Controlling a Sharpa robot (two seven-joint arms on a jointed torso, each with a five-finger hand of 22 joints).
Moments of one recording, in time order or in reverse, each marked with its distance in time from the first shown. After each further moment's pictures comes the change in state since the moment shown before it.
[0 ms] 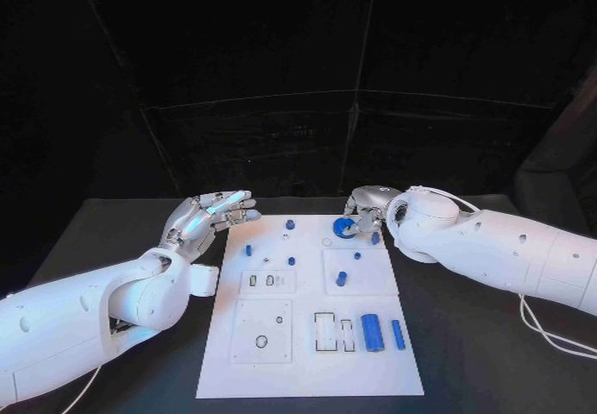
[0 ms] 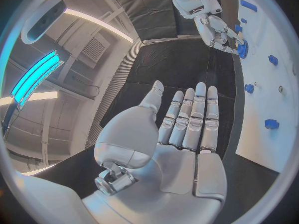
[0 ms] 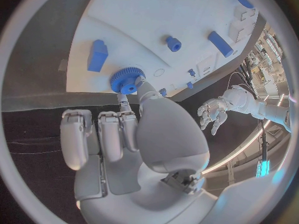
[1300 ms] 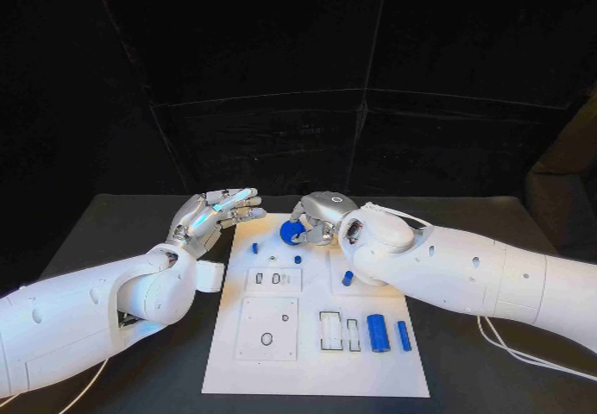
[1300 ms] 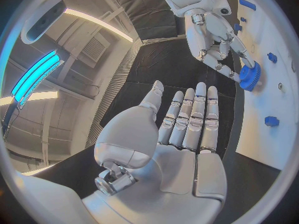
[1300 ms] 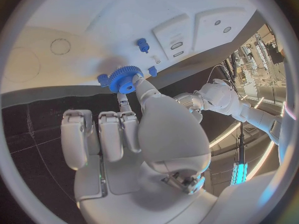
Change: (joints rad) left arm 0.001 -0.001 0.000 -0.005 0.000 0.004 0.000; left_hand 0.000 0.000 -0.003 -0.003 0.000 -0.004 -0.004 -0.004 0.000 0.000 0.000 0.000 0.000 0.004 0.004 0.000 0.000 0.000 0.000 0.000 0.000 -0.002; right arm -0.037 0.181 -0.016 0.068 -0.078 -0.177 -0.012; right_hand -0.027 -0.027 0.095 -0.054 -0.011 0.018 0.007 -0.017 -0.003 0.003 -0.010 0.004 0.000 -0.002 -0.009 0.000 0.000 0.000 0.000 -0.011 0.006 0.000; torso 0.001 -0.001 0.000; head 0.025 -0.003
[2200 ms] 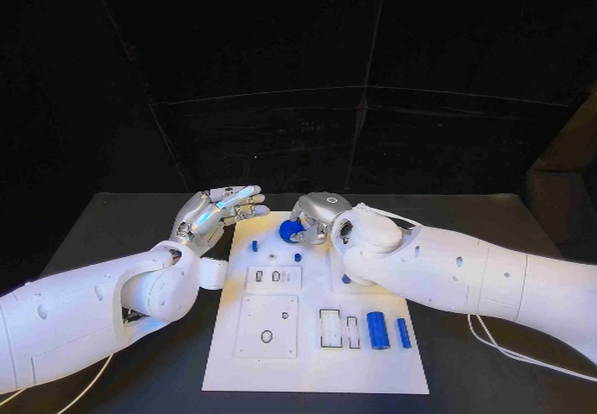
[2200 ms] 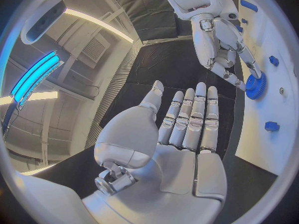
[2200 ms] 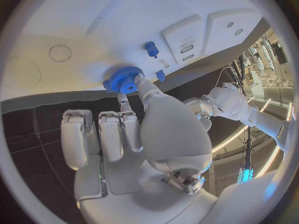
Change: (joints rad) left arm 0.000 0.011 0.000 -0.003 -0.002 -0.001 0.000; left_hand 0.000 0.000 0.000 0.000 0.000 0.000 0.000 0.000 0.000 0.000 0.000 -0.004 0.000 0.000 0.000 -0.004 0.000 0.000 0.000 0.000 -0.004 -0.001; right arm -0.005 0.046 -0.009 -0.049 -0.014 -0.012 -0.080; right_hand -0.051 -0.051 0.022 -0.010 0.008 -0.032 0.000 -0.055 0.003 -0.003 0.013 -0.019 0.000 0.002 0.010 0.000 0.000 0.000 0.002 0.006 0.000 0.000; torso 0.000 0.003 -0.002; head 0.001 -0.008
